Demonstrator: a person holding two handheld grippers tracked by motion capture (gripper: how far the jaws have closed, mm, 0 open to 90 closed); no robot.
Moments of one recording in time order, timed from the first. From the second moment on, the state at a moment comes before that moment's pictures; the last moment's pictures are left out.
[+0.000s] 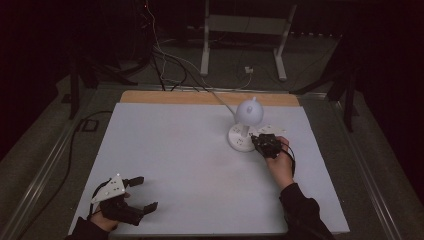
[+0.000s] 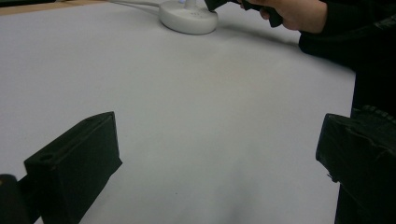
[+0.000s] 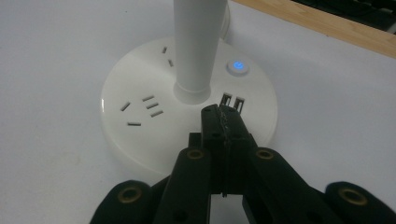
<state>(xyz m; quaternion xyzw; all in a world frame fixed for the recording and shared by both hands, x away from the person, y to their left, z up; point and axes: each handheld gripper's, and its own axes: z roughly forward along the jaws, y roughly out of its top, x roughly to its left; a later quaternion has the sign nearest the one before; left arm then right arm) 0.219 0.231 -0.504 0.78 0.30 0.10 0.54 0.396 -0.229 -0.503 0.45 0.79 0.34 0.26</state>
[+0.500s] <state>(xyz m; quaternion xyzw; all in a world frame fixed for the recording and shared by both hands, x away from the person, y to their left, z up) 0.220 0.231 -0.504 0.78 0.30 0.10 0.54 0.392 -0.234 -0.499 0.45 0.77 0.37 0.26</state>
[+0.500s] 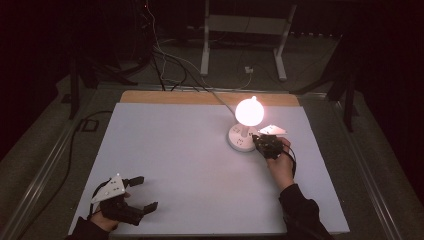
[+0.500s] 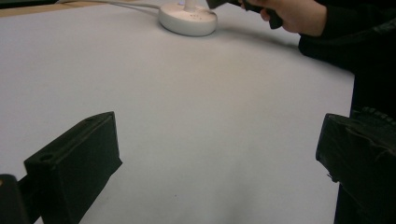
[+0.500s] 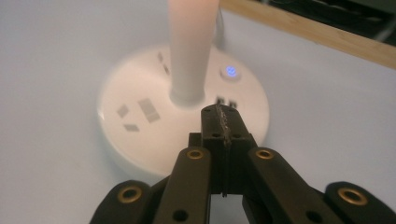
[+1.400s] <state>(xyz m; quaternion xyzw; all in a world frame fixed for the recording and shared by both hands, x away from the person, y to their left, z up) 0.220 0.232 -0.503 0.78 0.30 0.10 0.54 0.371 -0.248 -0.467 0.42 0.76 0.46 0.17</state>
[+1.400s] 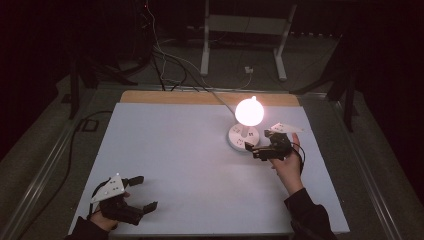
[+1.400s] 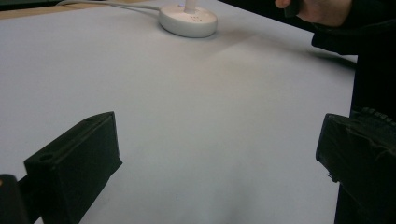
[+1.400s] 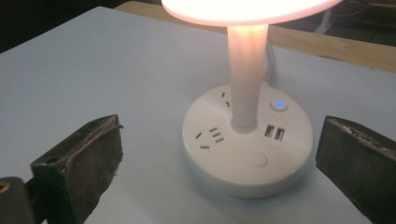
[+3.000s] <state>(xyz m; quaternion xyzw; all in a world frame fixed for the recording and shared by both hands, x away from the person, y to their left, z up) 0.218 0.233 -0.502 0.78 0.30 0.10 0.55 0.246 -0.314 -0.510 0.42 0.79 0.42 0.14</state>
